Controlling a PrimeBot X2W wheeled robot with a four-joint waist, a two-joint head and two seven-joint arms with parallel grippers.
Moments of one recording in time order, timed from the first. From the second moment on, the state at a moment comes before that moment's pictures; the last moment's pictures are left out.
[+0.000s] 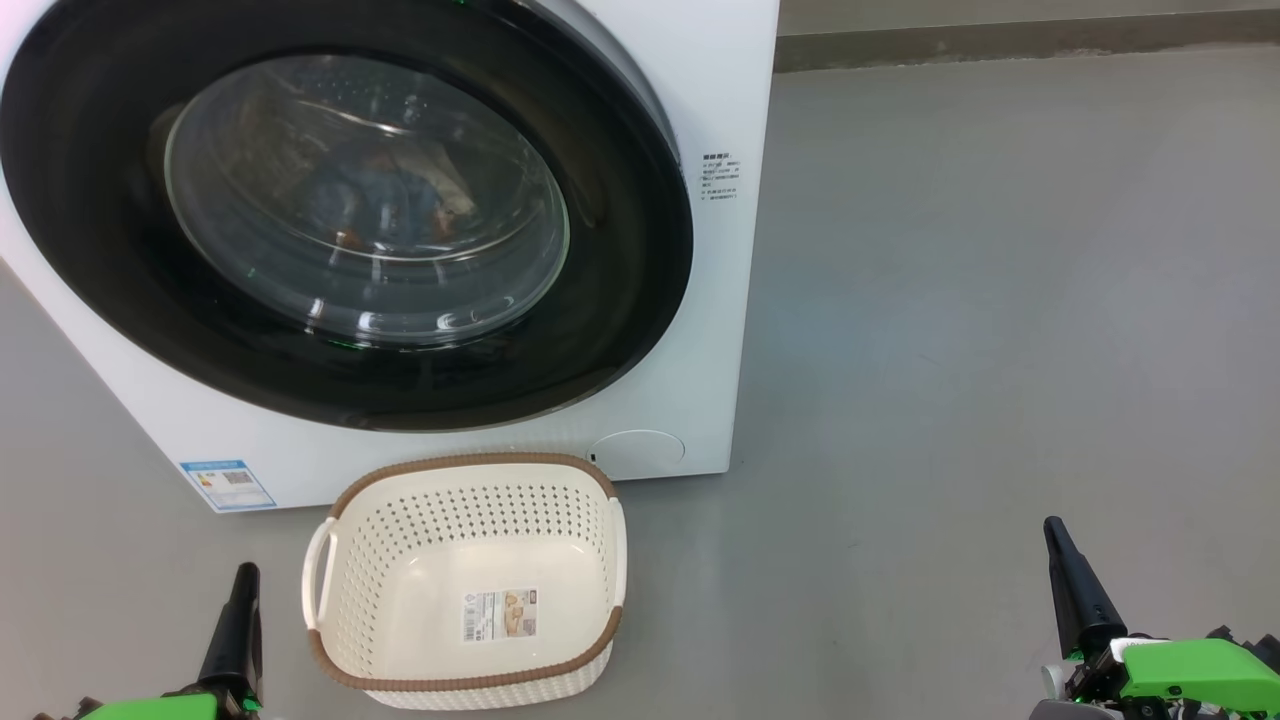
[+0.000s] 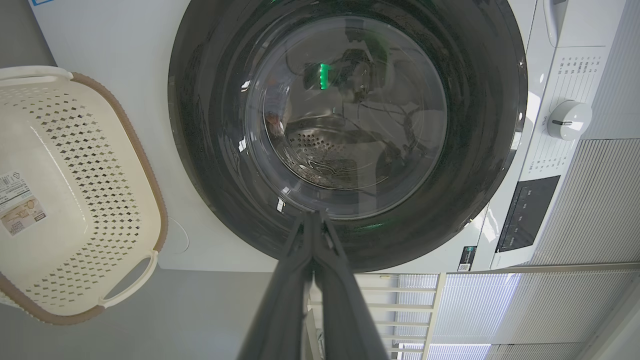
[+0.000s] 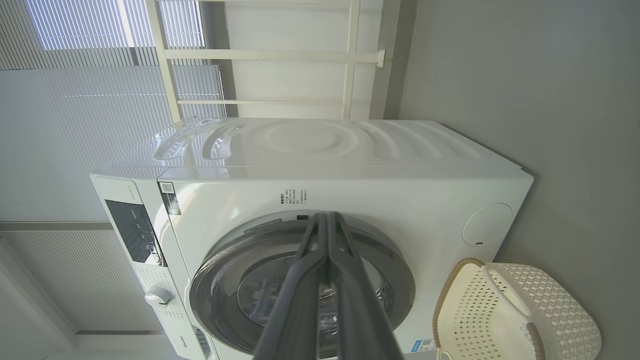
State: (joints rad) left arm -0.07 0.04 0.07 0.26 -1.62 -0.12 0.10; right arm -0.07 -0.04 -0.14 0.27 1.60 0.13 0.11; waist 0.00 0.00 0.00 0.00
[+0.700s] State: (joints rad) left arm -0.07 0.04 0.08 0.26 -1.61 -0.12 0.11; right arm -0.07 -0.04 -0.14 0.27 1.60 0.13 0.11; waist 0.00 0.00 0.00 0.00
